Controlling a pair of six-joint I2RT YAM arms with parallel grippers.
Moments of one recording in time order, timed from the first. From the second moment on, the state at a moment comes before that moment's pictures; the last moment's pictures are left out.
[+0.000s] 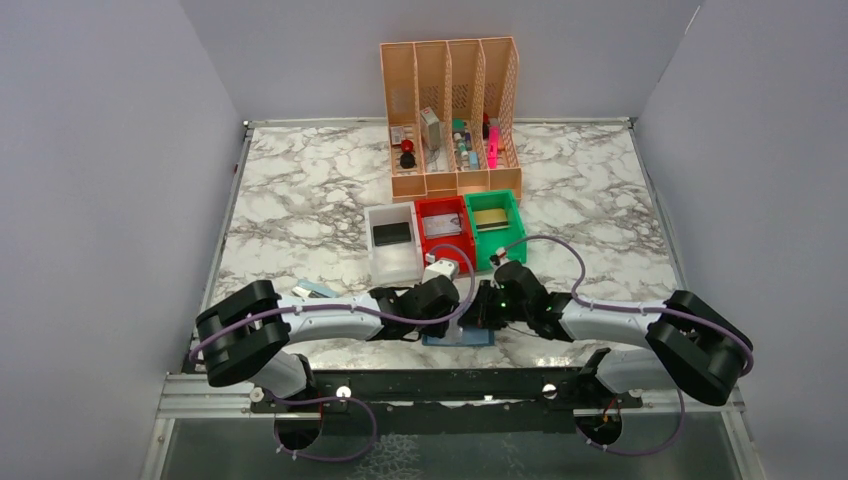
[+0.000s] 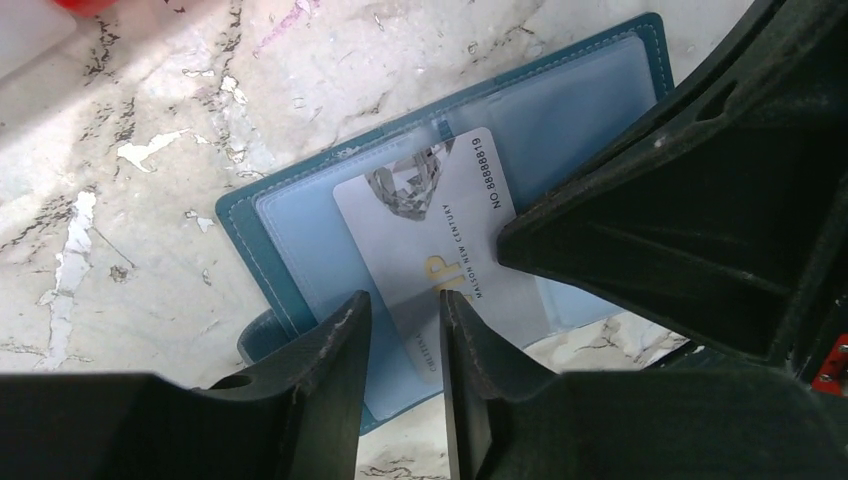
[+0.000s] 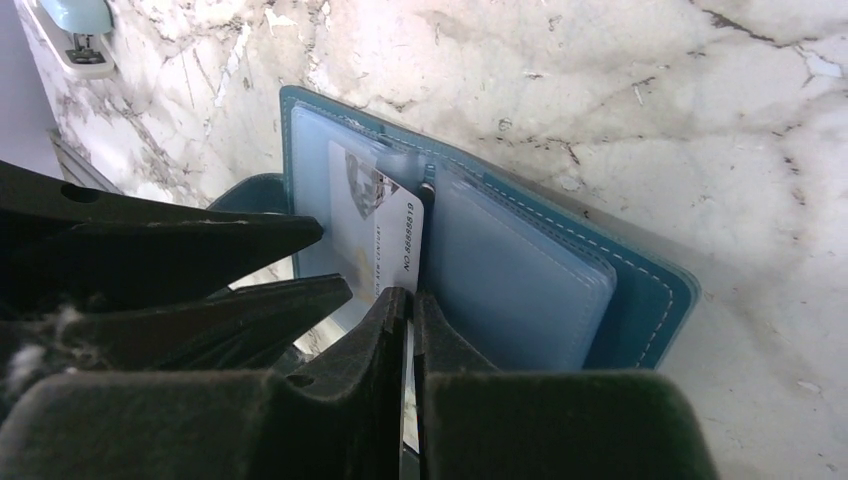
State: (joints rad) left arm -1.15 1.46 0.70 -0.17 -0.22 -0.72; right arm 0.83 1.30 0.37 0.18 -0.18 0.92
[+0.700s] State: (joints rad) left arm -1.15 1.46 0.67 -0.12 -0.22 -0.74; right arm 0.83 1.29 0.23 0.42 -0.17 1.07
